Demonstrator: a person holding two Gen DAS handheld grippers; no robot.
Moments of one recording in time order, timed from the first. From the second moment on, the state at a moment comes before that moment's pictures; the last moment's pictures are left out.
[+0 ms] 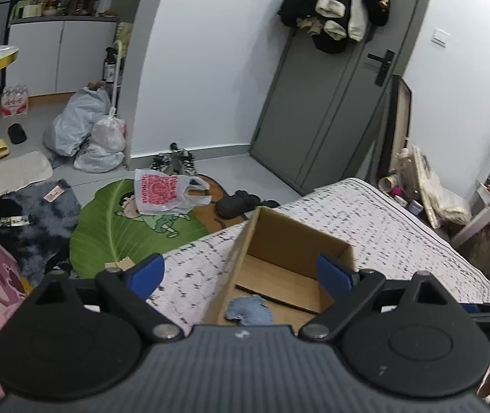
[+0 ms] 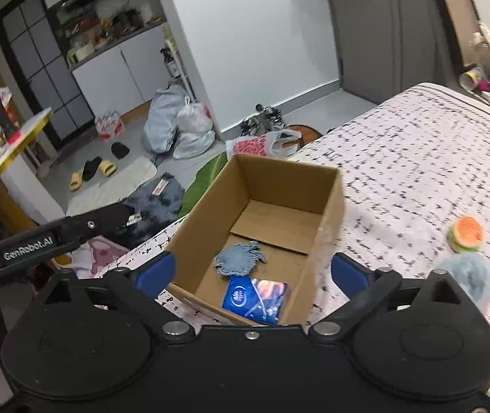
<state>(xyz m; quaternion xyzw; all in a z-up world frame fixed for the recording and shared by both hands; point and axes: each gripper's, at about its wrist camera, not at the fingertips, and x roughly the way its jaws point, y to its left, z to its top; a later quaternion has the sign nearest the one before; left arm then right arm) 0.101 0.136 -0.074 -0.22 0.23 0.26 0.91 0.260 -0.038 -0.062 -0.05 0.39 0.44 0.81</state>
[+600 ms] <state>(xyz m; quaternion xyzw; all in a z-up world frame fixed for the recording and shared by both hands) 0.117 0.063 -0.056 -0.15 0.25 0.17 0.94 0.259 -0.160 -0.057 0.01 0.37 0.37 0.85</state>
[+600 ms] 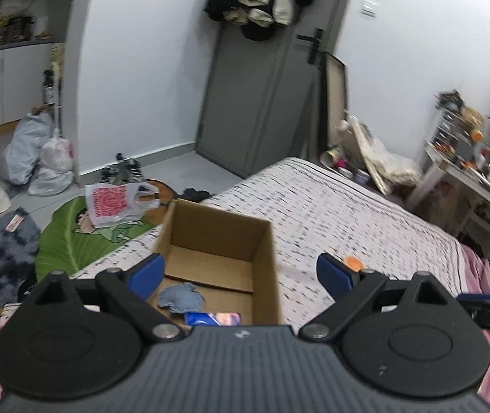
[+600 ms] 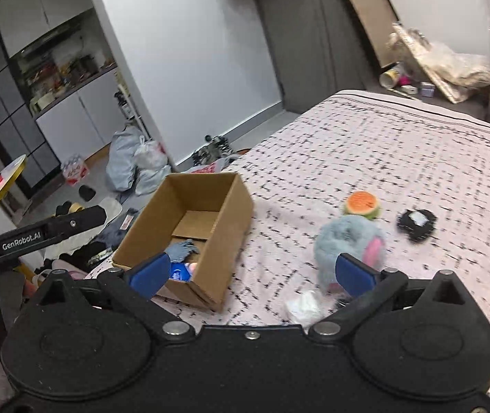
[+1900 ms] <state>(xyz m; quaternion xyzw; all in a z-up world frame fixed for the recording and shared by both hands) 0.198 -0.039 -0.128 -0.01 0.34 -0.01 0.94 0.278 -0.242 -0.137 0.05 0.38 0.29 0.87</state>
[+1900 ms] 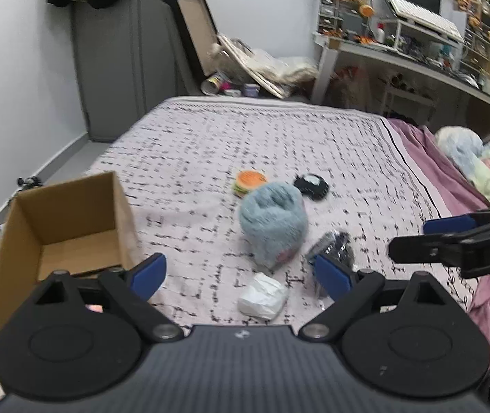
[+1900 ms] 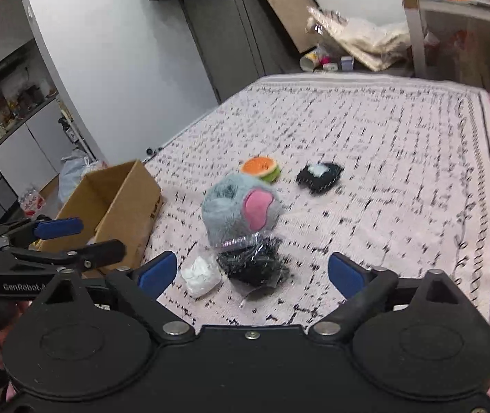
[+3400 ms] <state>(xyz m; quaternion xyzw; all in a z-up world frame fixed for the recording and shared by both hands) 0.217 -0.035 -0.159 -0.05 0.32 -0.04 0.94 0.291 -0.198 -0.135 0.02 0.40 0.27 0.87</state>
